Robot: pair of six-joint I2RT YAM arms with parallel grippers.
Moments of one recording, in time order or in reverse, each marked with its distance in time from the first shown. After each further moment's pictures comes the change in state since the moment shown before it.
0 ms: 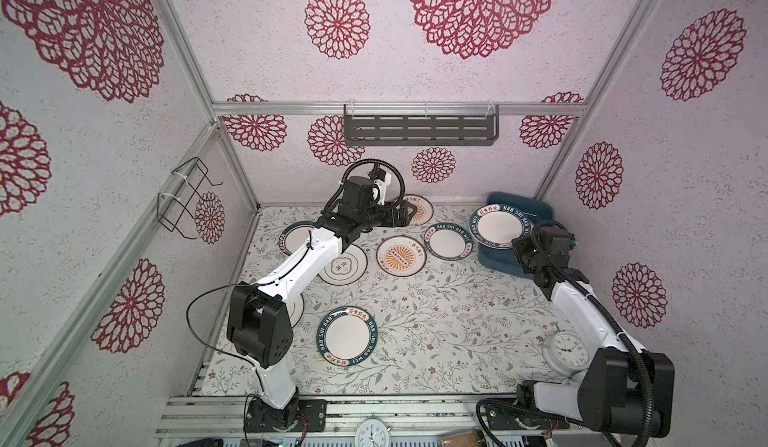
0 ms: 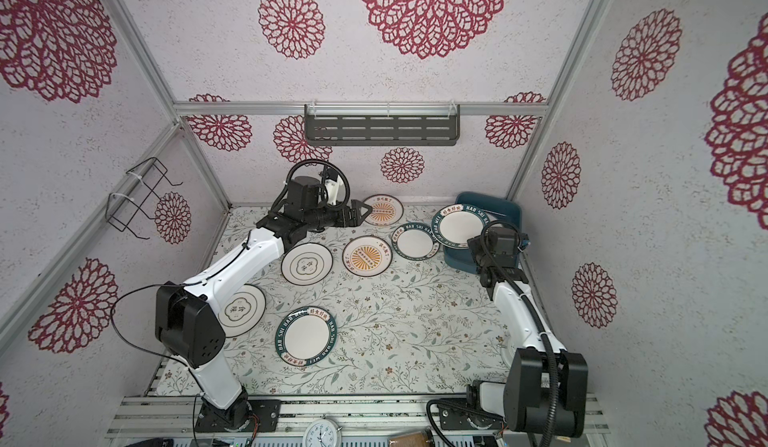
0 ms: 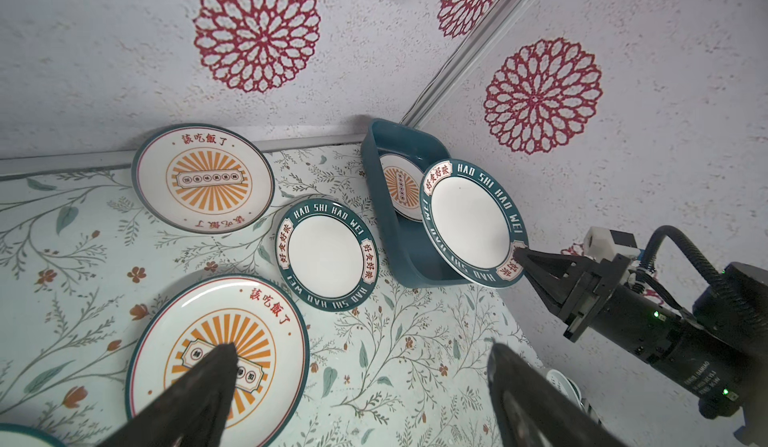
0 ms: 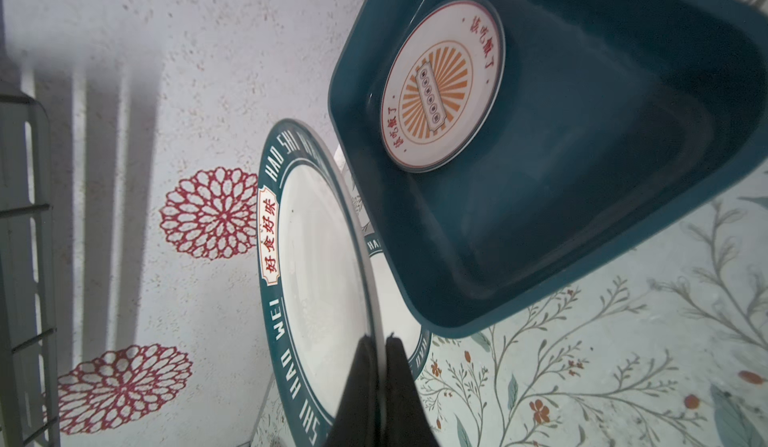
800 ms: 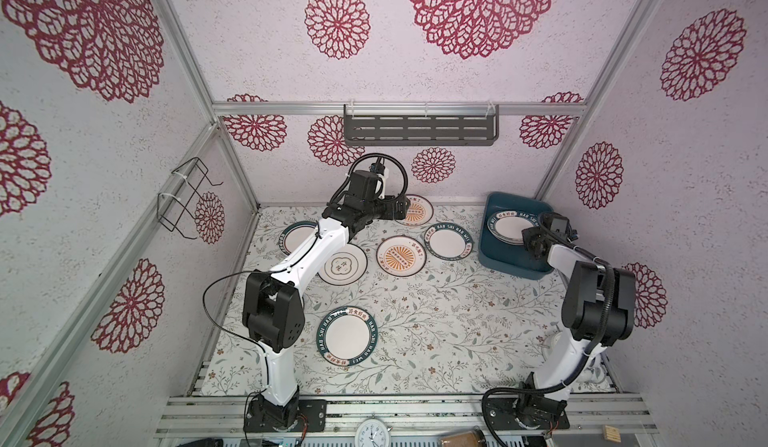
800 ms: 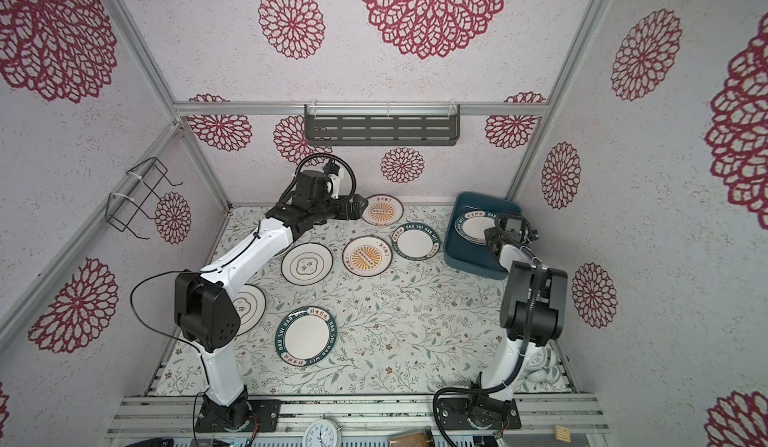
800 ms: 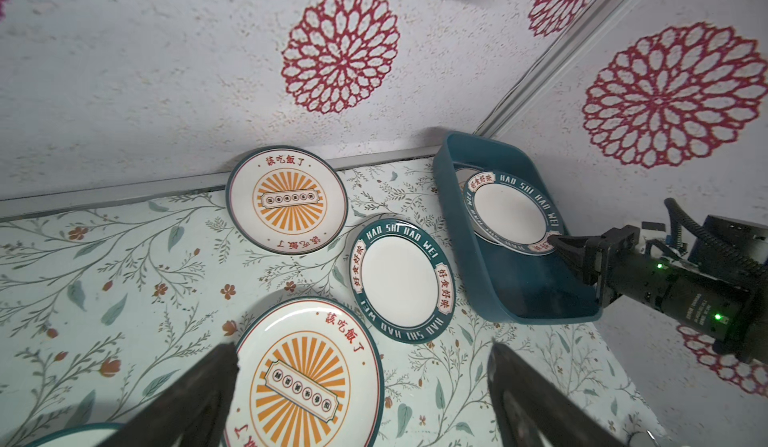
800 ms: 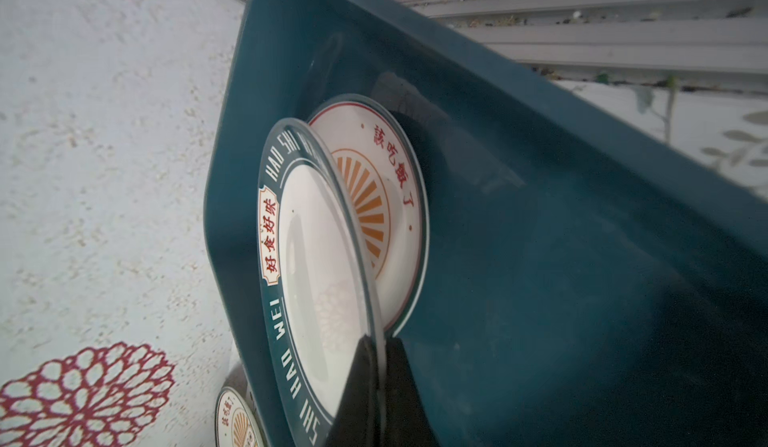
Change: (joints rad) left arm 0.016 0.112 0.134 -0.093 -0.203 0.090; right arm -0.151 0.618 0.373 0.078 0.013 0.009
